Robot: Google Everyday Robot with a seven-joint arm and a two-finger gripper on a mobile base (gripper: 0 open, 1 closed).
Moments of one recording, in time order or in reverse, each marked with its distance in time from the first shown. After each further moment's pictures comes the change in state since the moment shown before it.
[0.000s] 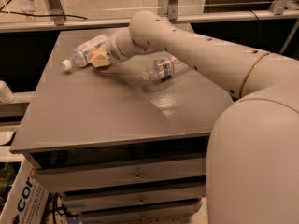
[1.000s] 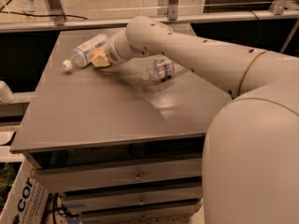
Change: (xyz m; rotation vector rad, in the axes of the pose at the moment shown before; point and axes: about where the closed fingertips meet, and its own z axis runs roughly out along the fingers) arm 0.004 -0.006 0.006 0.059 0.009 0.028
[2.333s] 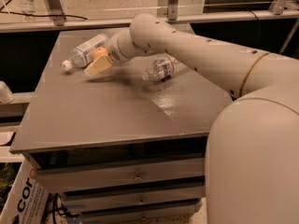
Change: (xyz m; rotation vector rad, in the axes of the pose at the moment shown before) arm 0.002 -0.002 -0.004 -0.027 -0.009 0.028
